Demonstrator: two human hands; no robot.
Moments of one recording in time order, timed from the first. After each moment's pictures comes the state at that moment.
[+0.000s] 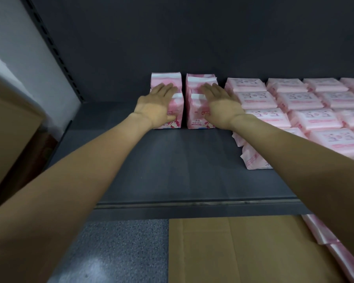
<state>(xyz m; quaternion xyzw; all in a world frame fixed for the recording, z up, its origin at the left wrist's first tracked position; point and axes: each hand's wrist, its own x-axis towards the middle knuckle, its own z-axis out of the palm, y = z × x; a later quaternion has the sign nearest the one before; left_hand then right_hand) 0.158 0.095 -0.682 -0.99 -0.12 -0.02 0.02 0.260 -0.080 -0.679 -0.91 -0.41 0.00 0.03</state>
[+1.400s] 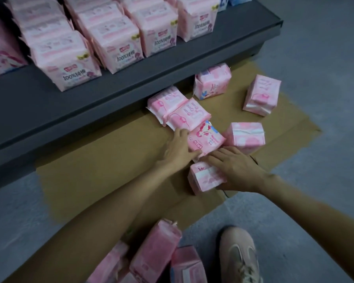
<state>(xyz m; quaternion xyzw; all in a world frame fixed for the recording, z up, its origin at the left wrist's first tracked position) 0.064 -0.428 -0.821 -0.94 0.01 0.19 -0.27 0.032 -0.626 -0.803 -0.91 -0.42 0.07 0.04</state>
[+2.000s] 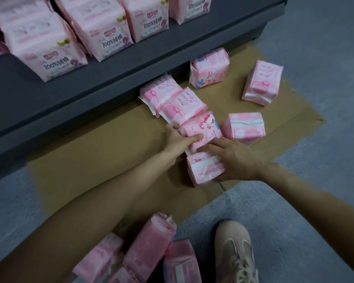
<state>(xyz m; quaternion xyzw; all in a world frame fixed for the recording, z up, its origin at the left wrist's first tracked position) 0.071 -0.447 -0.848 -0.74 -0.24 0.18 -0.60 0.045 -0.638 -0.805 -0.90 -0.36 0.17 0.17</state>
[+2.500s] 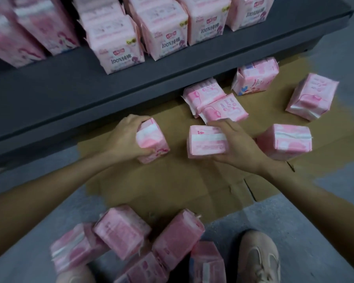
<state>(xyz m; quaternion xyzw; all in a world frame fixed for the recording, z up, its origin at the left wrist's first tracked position) 0.020 -0.247 -0.761 -0.97 -0.01 0.12 -0.21 0.066 -0.550 -0.783 -0.89 -0.28 0.16 0.32</state>
